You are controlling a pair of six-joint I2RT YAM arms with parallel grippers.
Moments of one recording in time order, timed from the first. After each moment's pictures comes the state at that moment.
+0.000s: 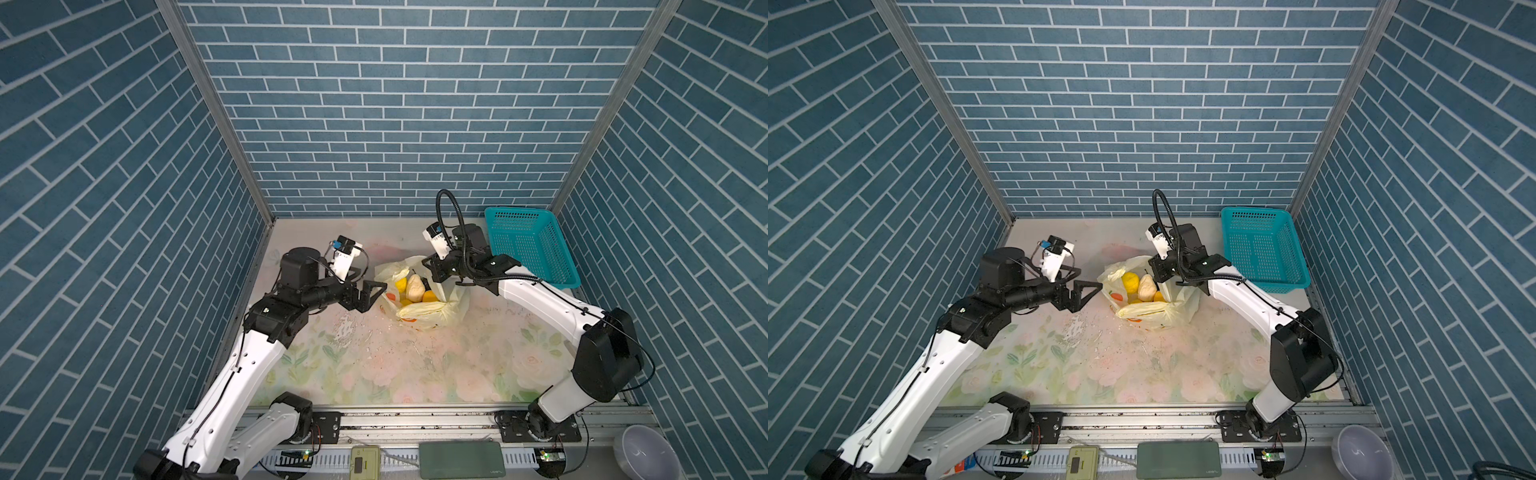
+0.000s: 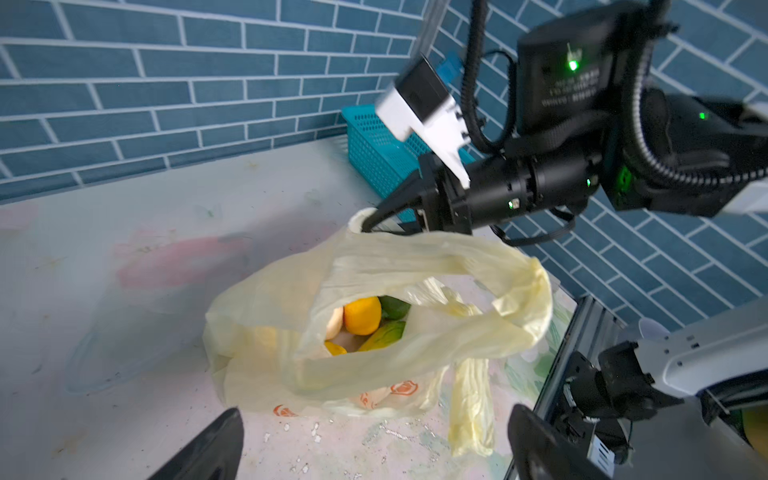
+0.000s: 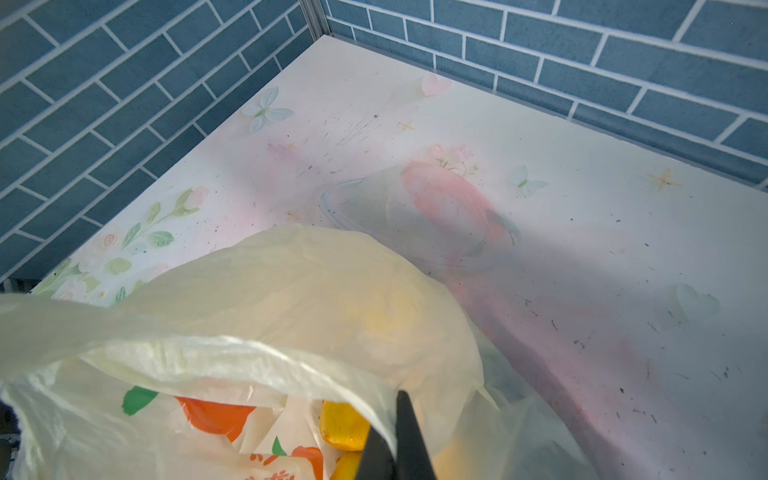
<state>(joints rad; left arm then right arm) -0.30 0.96 1.03 -0.53 0.56 -0.13 0.64 1.59 1.28 -0.33 -0.27 0.02</state>
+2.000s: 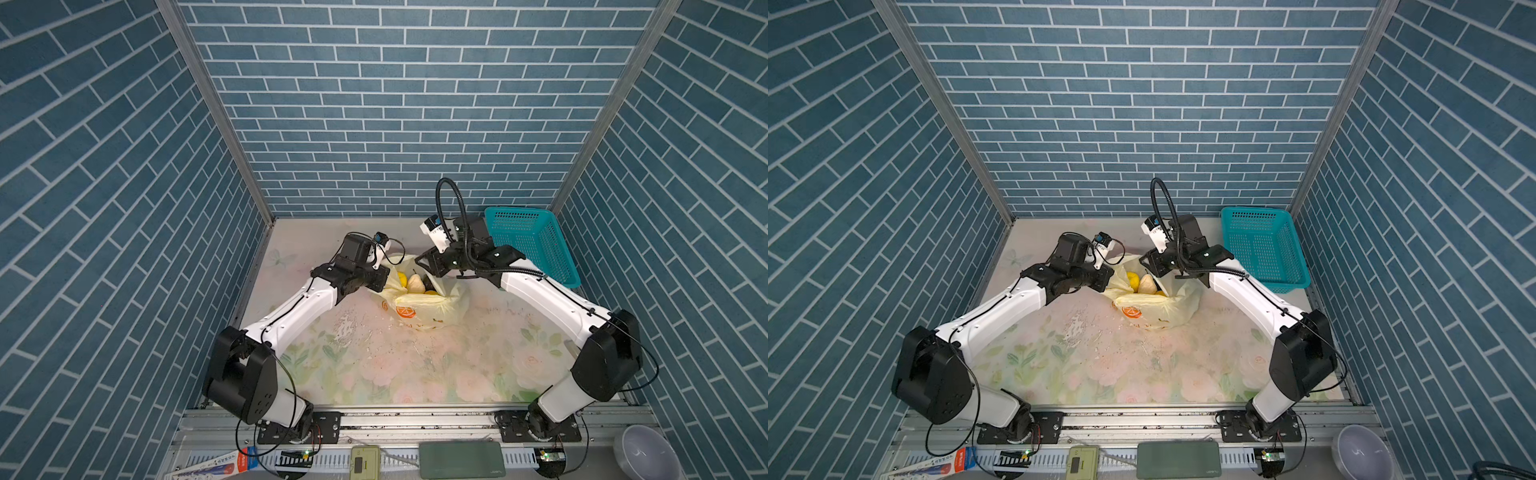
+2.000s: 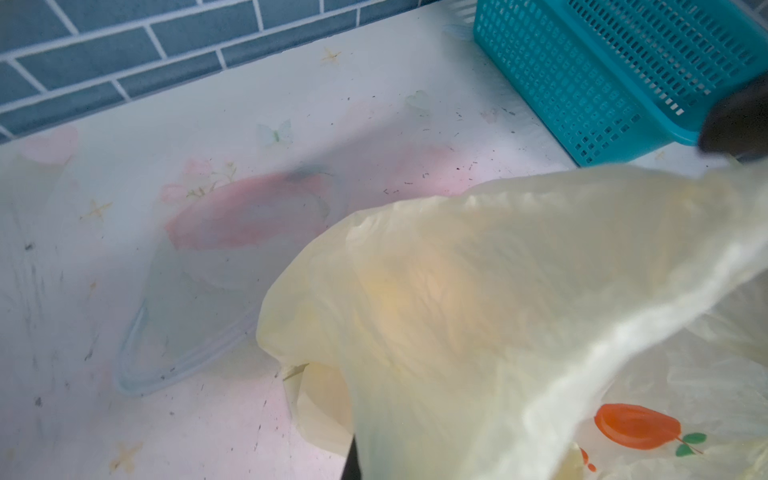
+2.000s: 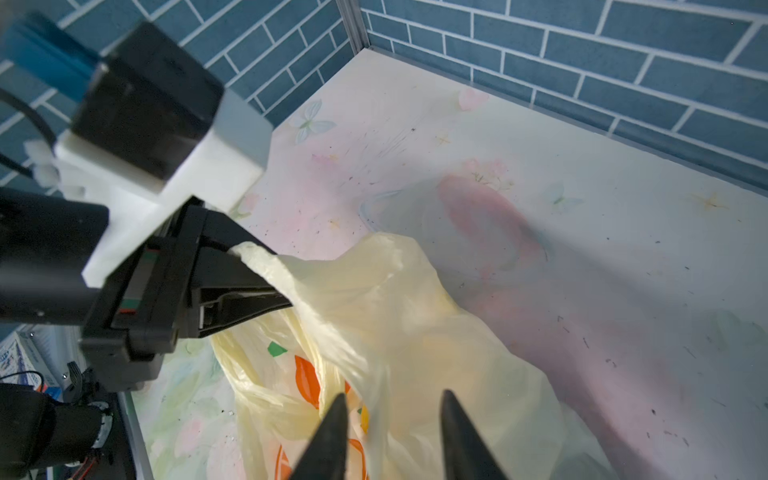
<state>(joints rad) -0.47 1.46 1.12 -0.42 0.17 -0.05 0.63 1.60 1.45 -0.50 -0.35 0.03</state>
